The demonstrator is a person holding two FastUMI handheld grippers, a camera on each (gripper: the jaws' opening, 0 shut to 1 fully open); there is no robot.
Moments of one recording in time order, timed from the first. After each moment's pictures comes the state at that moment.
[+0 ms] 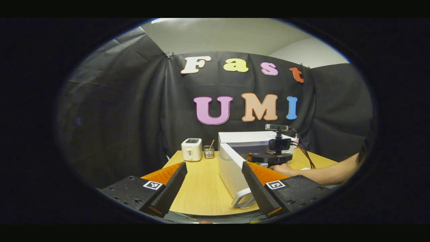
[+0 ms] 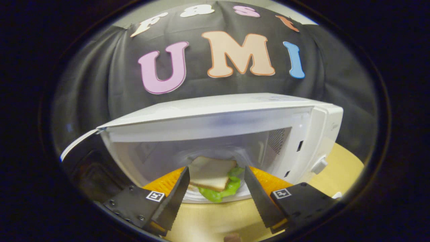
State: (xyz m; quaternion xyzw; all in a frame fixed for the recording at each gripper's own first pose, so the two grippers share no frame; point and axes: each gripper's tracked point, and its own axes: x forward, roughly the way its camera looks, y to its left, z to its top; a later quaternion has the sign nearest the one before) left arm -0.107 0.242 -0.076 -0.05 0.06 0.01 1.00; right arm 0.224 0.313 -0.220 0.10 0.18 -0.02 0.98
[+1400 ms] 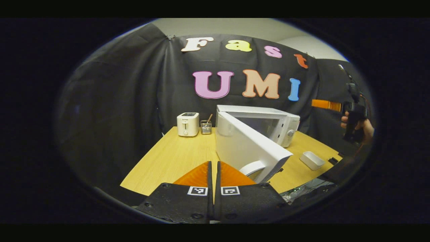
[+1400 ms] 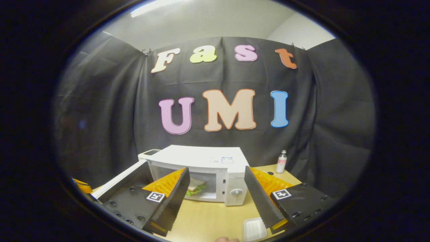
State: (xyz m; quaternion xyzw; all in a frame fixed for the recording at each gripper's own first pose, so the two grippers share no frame) left arm -0.107 0.213 -0.193 -0.05 0.17 -0.01 0.98; right arm 0.062 0.146 -0.033 0.07 0.05 0.01 1.00
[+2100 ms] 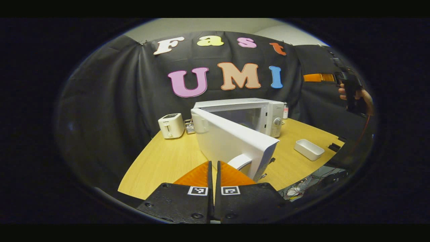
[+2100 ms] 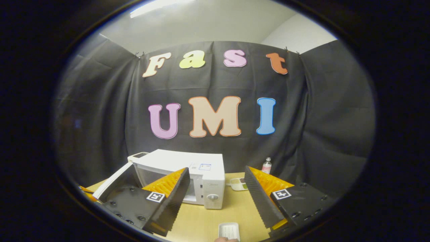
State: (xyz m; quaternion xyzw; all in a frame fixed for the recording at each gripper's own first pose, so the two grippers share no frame) left arm -0.085 0.142 -0.199 0.00 0.18 -0.05 0.98; right arm 0.051 0.069 -0.003 0.06 0.03 -0.01 1.00
